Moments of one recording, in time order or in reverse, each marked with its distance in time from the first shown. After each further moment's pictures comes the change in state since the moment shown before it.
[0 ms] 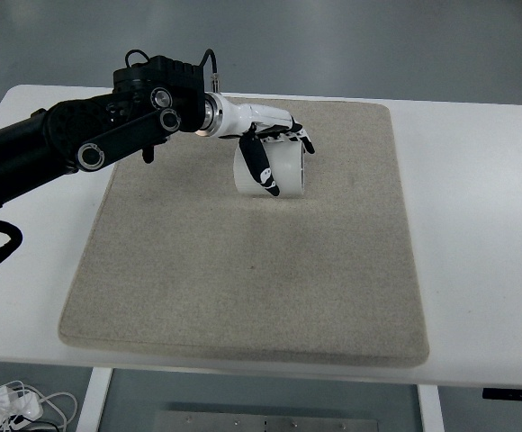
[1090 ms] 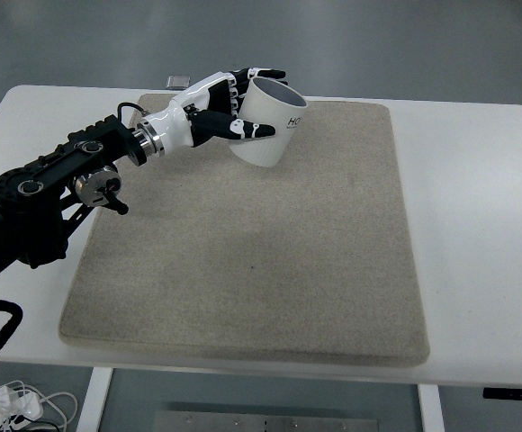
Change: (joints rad) left arm 0.389 0.019 -0.385 0.091 -0.422 -0.003 -0.438; right arm 0.000 0.000 0.000 0.000 0.000 0.000 0.000
